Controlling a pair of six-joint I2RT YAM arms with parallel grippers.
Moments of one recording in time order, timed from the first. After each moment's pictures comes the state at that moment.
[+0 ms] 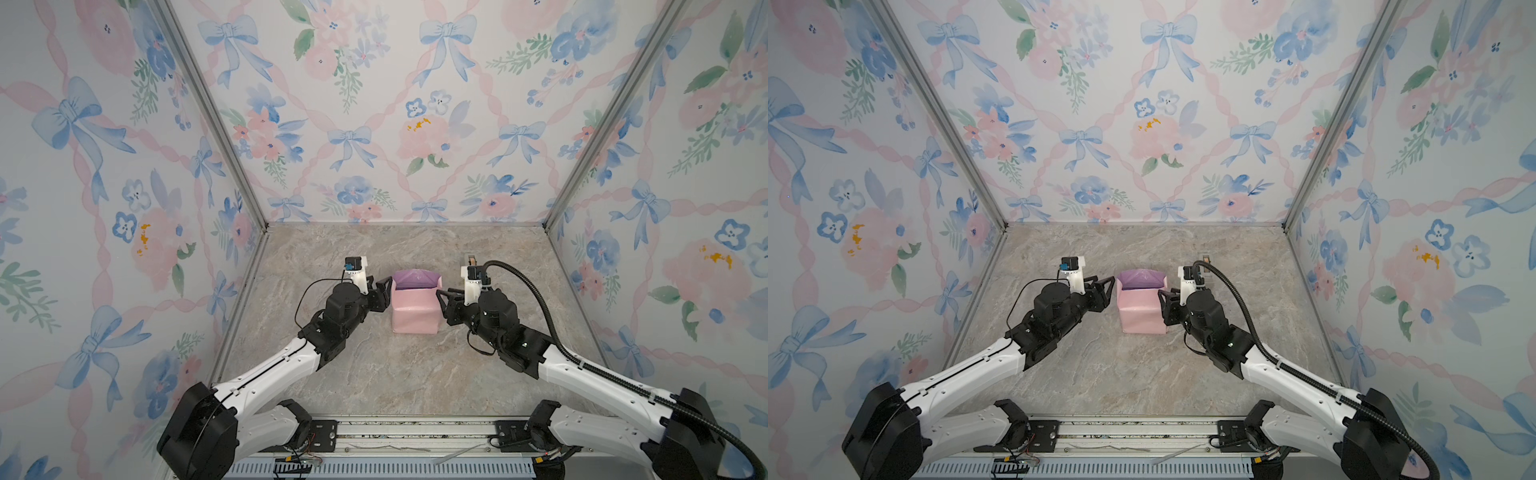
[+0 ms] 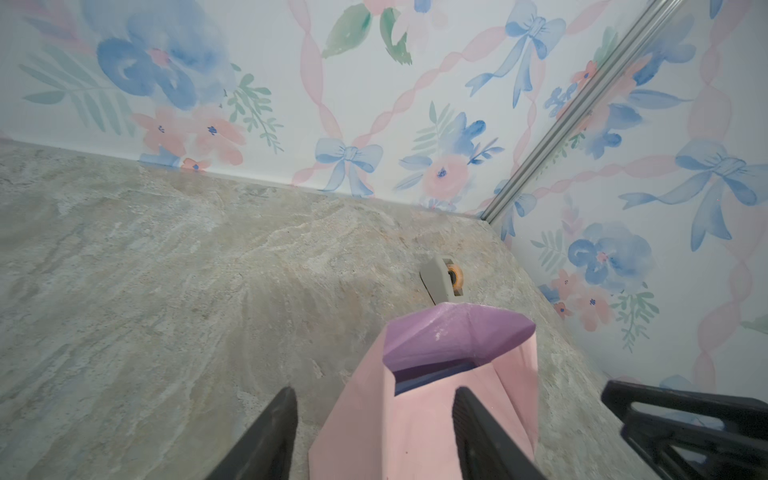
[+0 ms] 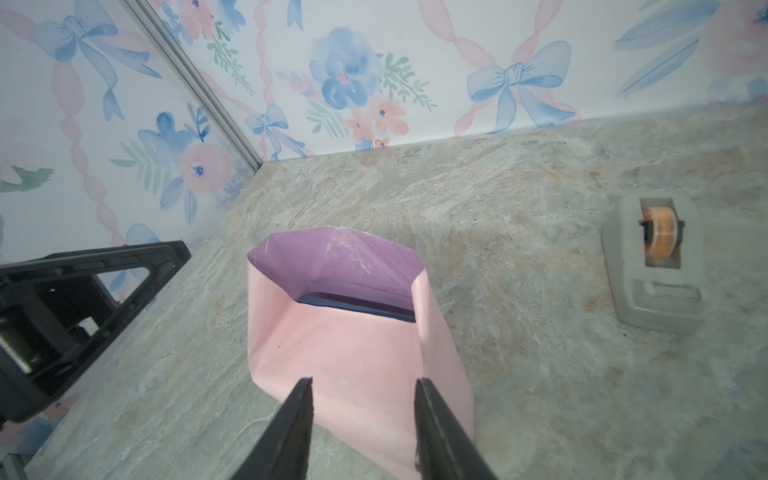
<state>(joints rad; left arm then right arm) -0.59 1.11 0.63 0.24 -0.14 -0.47 0.76 1.04 0.68 0.03 0.21 0.46</state>
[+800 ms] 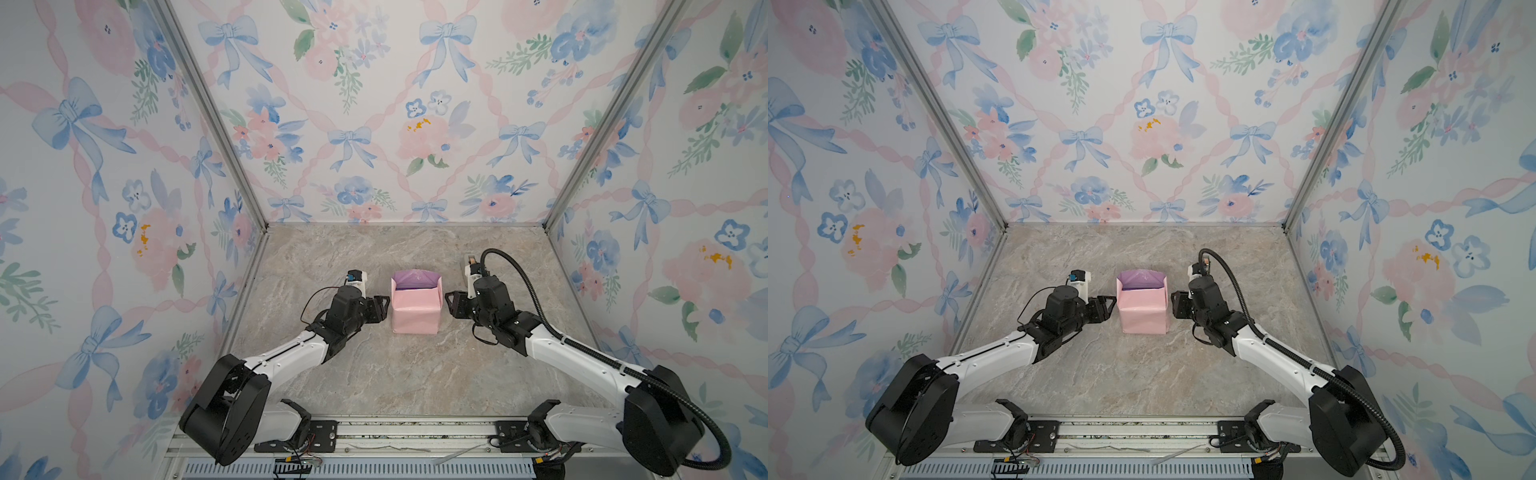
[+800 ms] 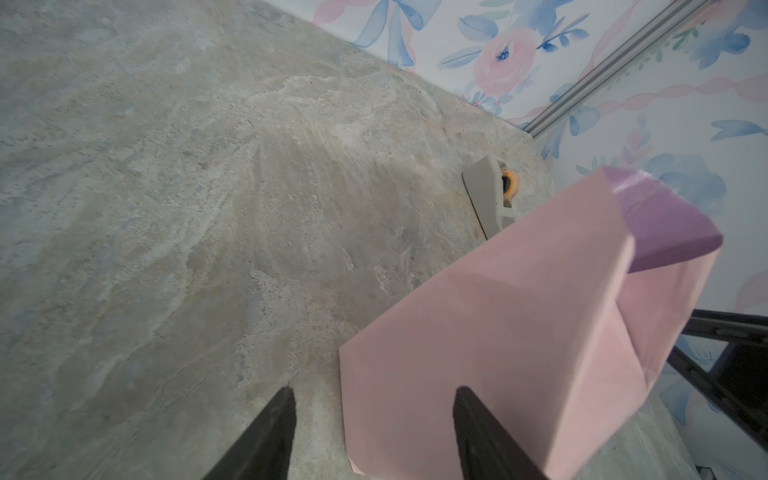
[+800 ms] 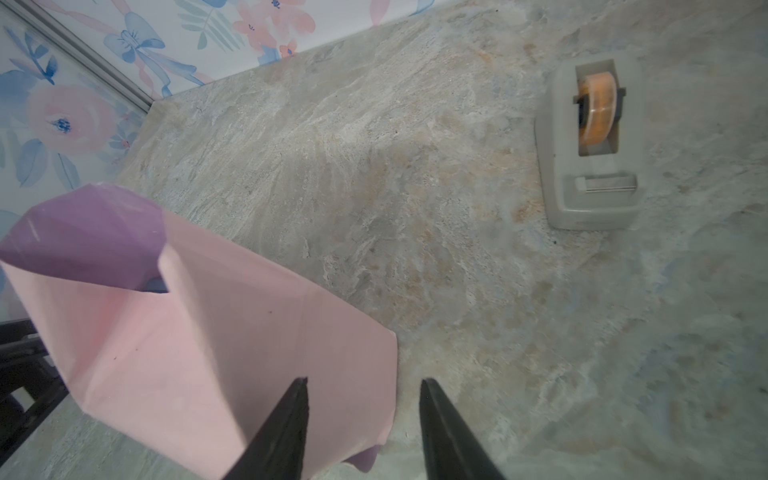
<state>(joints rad) -0.54 1.31 0.57 0.24 0.06 -0.59 0.59 1.26 0.75 -0.10 0.09 0.53</state>
